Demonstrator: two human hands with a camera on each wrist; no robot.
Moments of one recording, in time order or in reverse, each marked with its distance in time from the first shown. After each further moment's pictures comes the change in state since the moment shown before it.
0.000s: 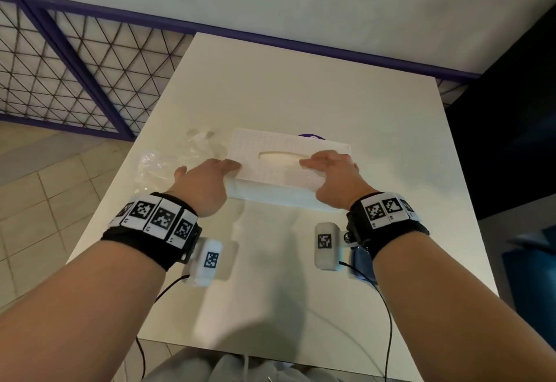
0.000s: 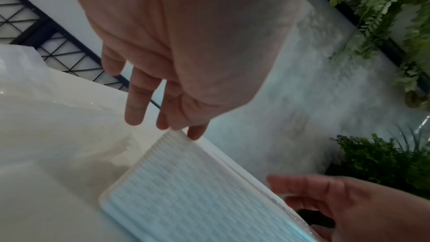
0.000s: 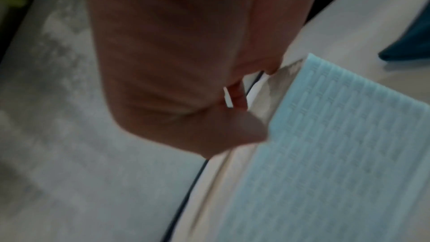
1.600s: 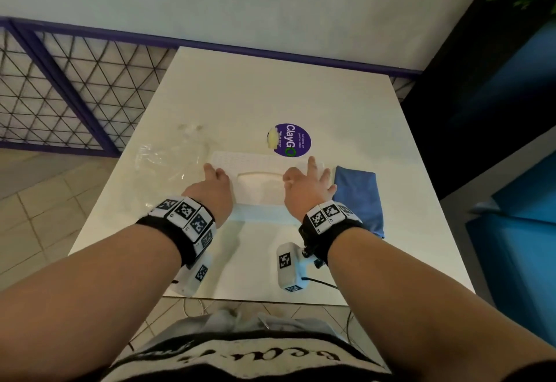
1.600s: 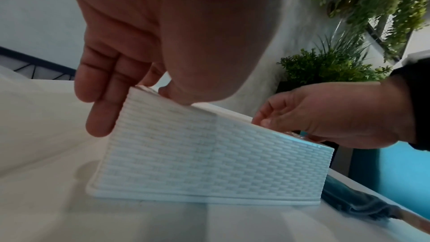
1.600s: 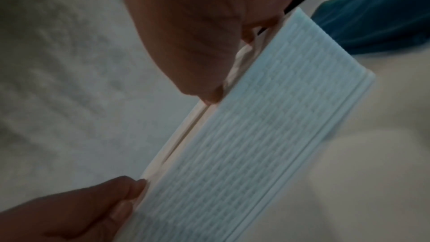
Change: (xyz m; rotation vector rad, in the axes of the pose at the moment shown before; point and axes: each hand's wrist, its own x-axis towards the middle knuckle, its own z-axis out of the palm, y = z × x) left_hand -0.069 0.027 0.052 0.412 -0.008 -0.074; right_hand -0.087 -0.039 0.064 -0.133 0.098 0.324
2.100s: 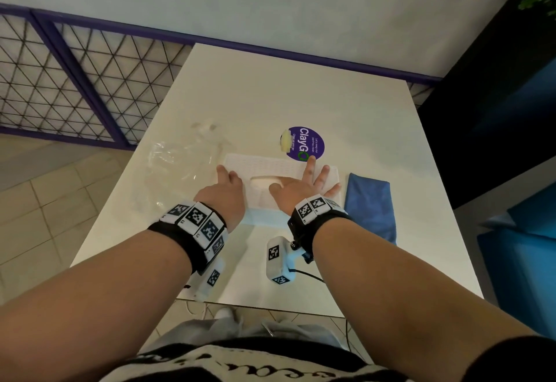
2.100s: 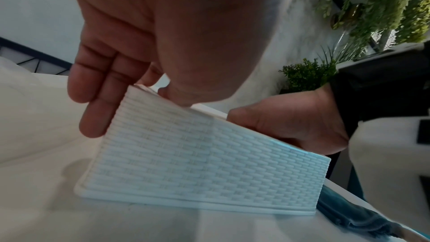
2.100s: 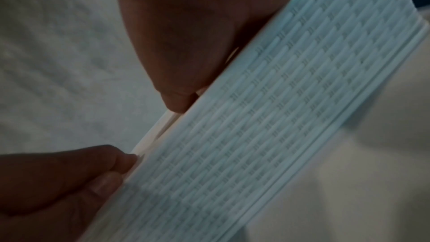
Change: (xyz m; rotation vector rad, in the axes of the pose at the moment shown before) left_hand -0.004 -0.003 -0.006 -0.110 -0.039 0.012; right_hand 0.021 -0.033 0.011 -0.052 -0.157 0.046
